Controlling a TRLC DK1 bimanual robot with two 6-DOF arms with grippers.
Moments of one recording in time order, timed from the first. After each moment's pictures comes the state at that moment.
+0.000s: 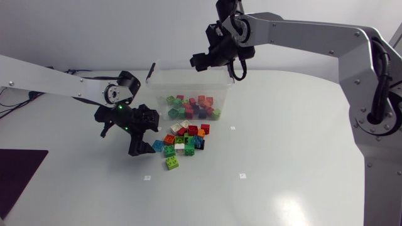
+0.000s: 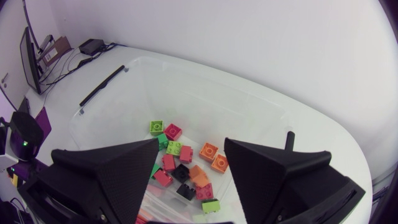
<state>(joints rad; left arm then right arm) -0.24 1.97 1.21 -0.55 0.29 1.31 0.43 2.23 2.04 -0.51 -0.09 -0.01</state>
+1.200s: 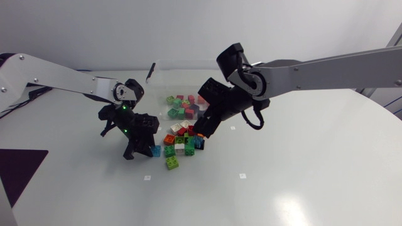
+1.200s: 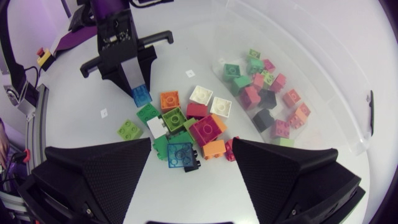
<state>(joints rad) -0.22 2.08 1.32 -0.78 0.31 1.41 0.54 1.89 1.30 -0.39 -0.31 -0.42</state>
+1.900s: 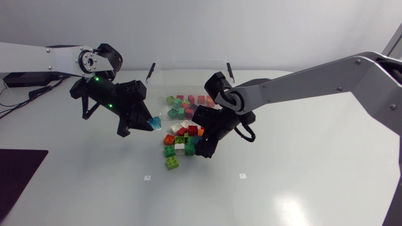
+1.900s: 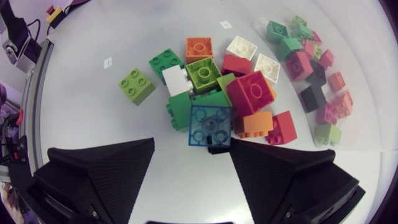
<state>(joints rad) -0.17 1.86 1.37 -0.83 0.49 1.23 0.57 2.04 1.33 -0.48 -0.31 -0.57</state>
